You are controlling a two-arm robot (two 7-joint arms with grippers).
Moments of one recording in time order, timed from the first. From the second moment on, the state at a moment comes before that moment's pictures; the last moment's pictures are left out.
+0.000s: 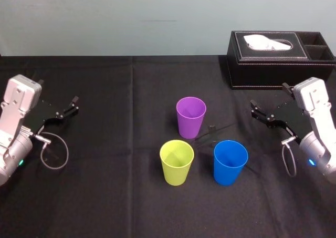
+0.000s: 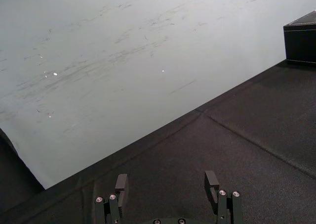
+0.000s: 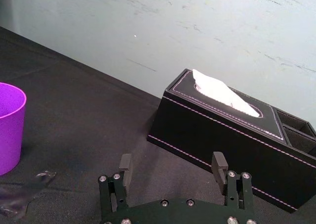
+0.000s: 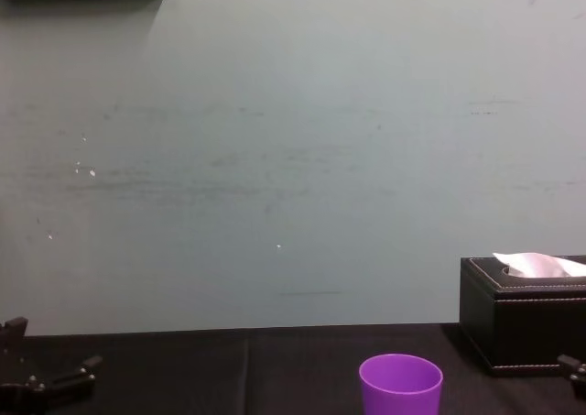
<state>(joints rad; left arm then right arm) -0.20 0.60 0.45 -1.41 -0.25 -0.12 0.03 0.20 0.60 -0.45 -1.41 0.25 -0.12 -0.03</state>
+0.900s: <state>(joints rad) -0.20 0.60 0.45 -1.41 -0.25 -0.12 0.03 0.20 0.60 -0.45 -1.41 0.25 -0.12 -0.03</state>
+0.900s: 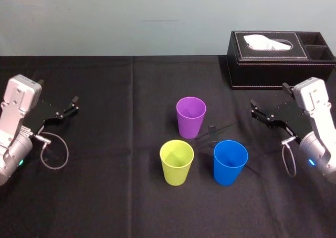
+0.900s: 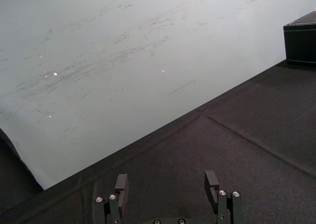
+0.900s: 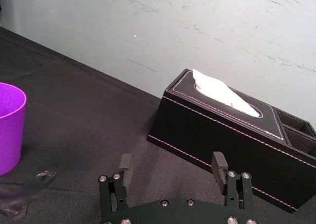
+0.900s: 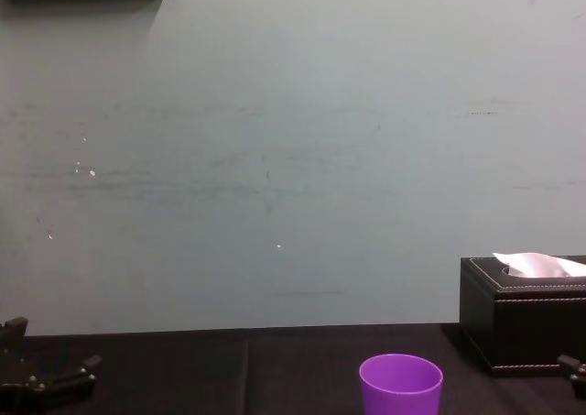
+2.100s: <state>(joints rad) -0.20 0.60 0.45 -1.41 -0.25 -0.12 0.03 0.07 0.68 -0.31 -1.56 0.47 -0.10 0.20</state>
